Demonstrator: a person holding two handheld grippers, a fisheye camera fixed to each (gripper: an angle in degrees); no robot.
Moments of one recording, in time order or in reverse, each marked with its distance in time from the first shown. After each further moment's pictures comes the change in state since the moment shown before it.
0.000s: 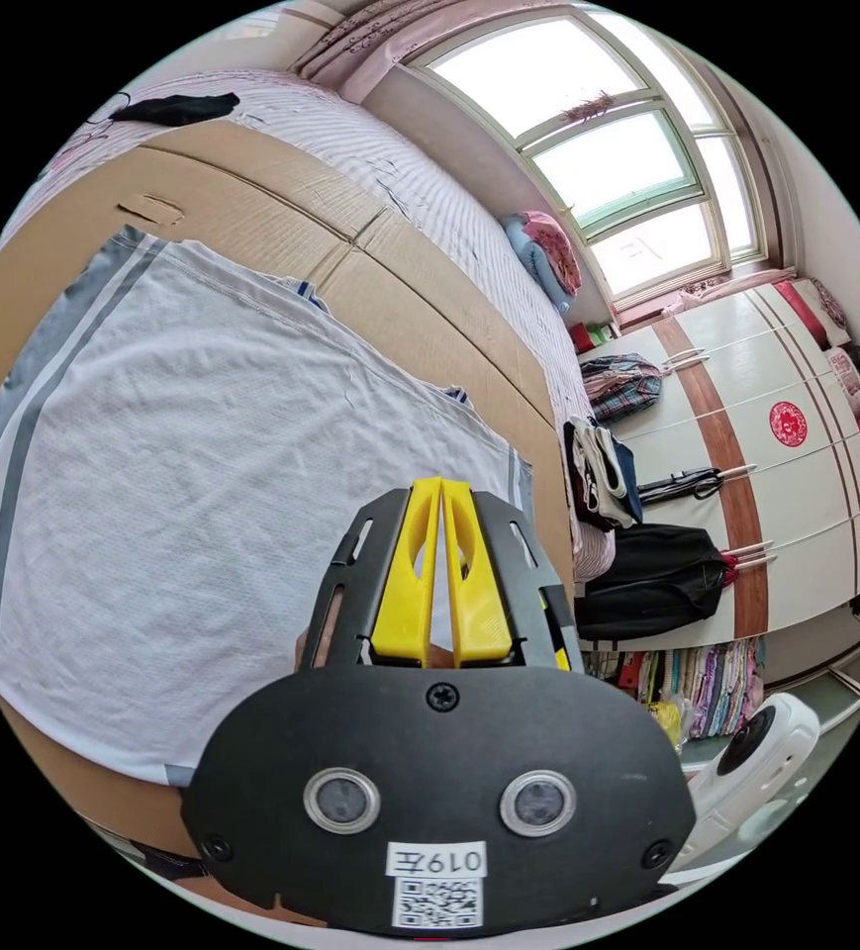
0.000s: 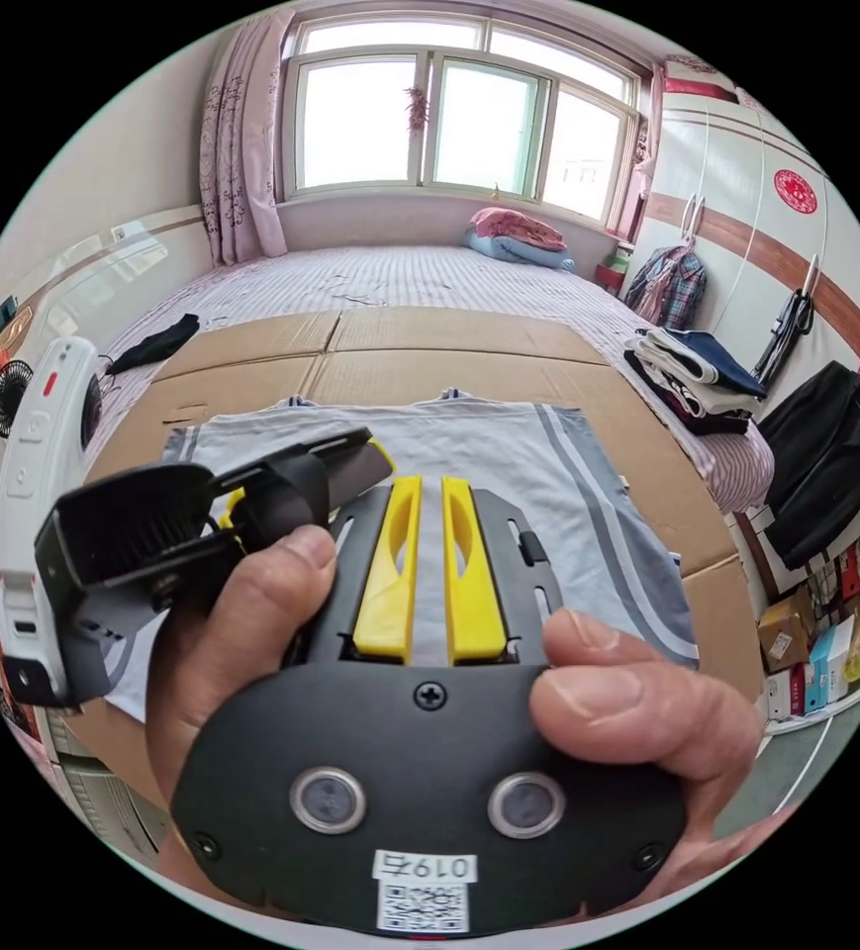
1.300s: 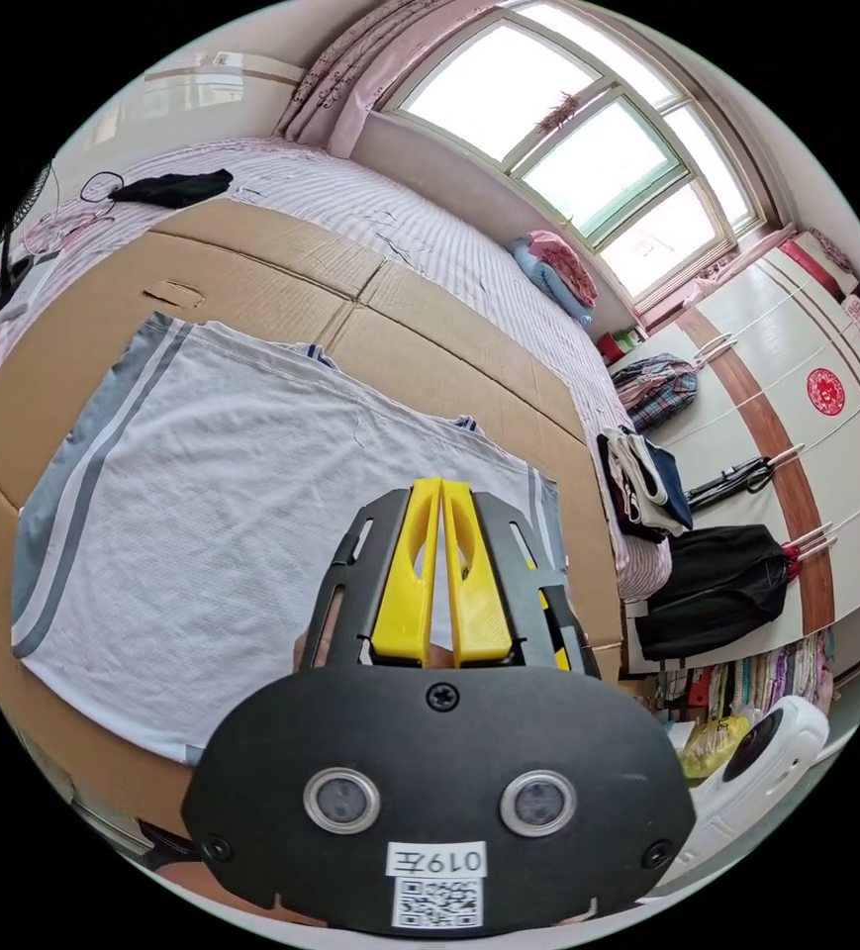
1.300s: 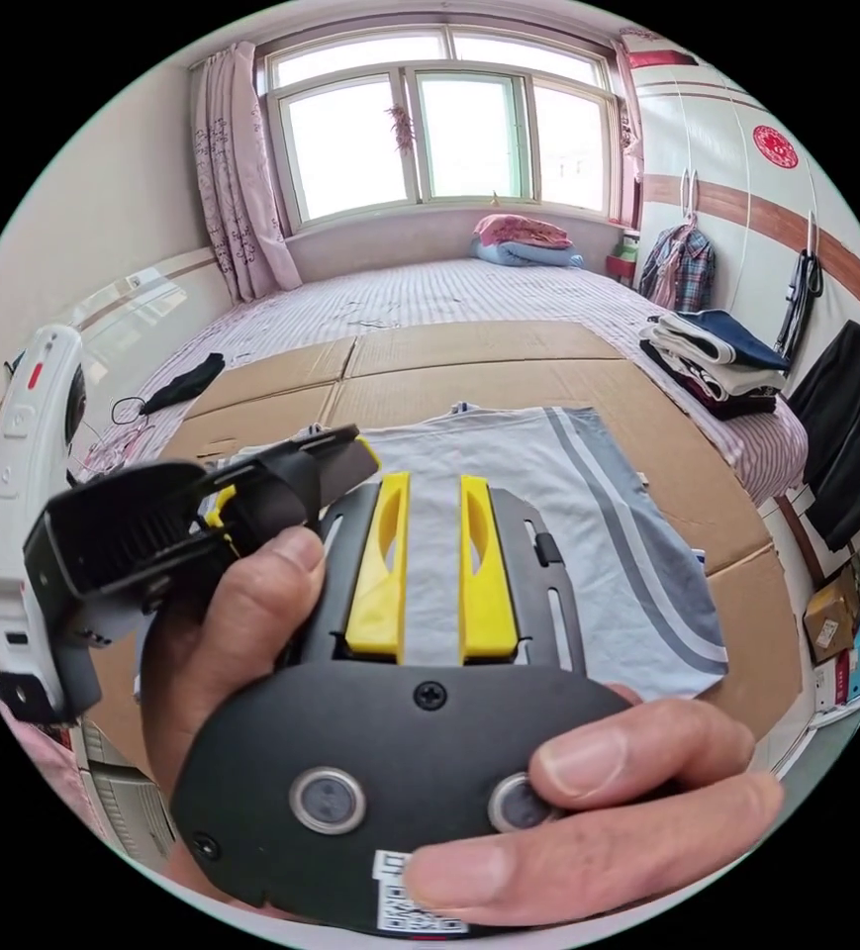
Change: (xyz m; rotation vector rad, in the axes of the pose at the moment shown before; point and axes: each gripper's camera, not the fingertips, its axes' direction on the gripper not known) left arm 0.053 0.038 -0.006 0.115 -0.173 0.084; right arm 0.007 0.024 0.011 0.048 -0.132 0.076
